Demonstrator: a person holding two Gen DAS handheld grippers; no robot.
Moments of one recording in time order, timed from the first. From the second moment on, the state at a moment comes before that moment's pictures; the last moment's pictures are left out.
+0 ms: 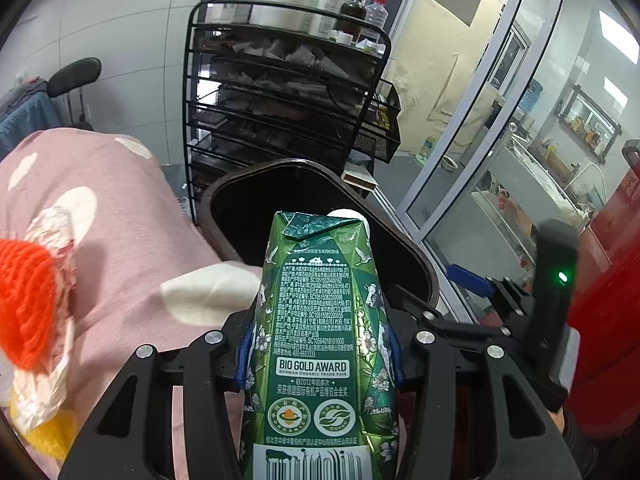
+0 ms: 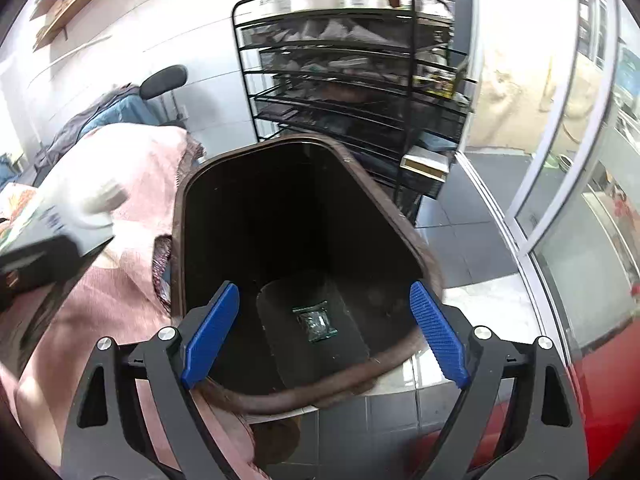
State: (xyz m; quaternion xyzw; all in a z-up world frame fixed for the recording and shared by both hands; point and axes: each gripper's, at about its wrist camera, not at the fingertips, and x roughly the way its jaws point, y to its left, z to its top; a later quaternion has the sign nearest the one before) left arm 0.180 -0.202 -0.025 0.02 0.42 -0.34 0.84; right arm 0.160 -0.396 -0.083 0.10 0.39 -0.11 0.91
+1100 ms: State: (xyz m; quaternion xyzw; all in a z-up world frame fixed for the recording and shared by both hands) left arm 0.248 -0.298 -0.086 0.03 0.53 -0.34 0.77; right arm 0.112 -0.391 -0.087 0.11 0.39 -0.10 0.91
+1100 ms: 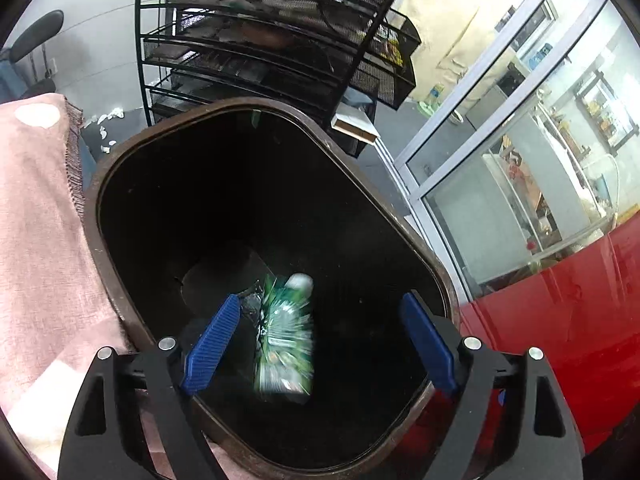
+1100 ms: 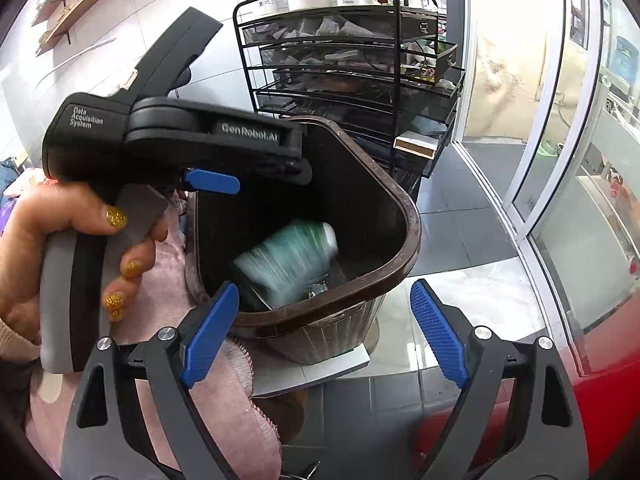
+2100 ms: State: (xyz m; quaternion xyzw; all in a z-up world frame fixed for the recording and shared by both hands) left arm 0.154 -0.128 -0.013 0.01 0.36 -0.23 0.90; right arm 0.131 -0.330 -0.067 0.07 0.37 -0.01 0.92
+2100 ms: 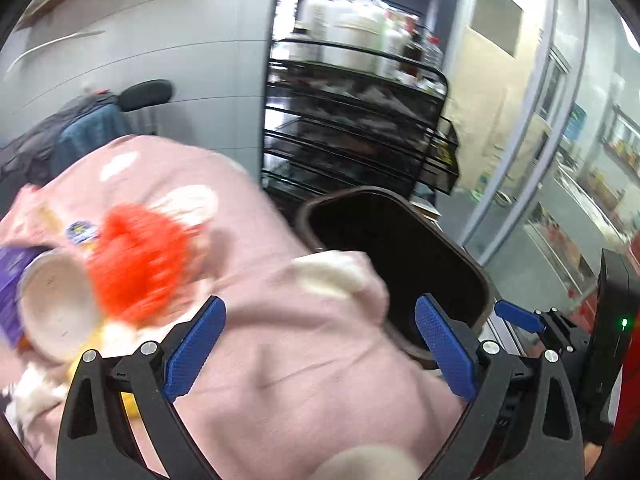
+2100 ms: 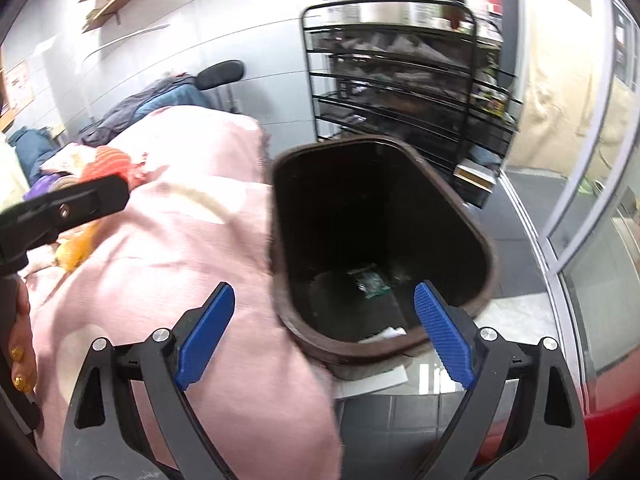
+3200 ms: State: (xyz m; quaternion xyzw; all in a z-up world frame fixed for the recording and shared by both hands) left arm 0.200 0.041 -0.041 0.00 0.41 -0.02 0.91; right arm 0.241 -0.131 -0.019 -0.05 0.38 0.22 0.90
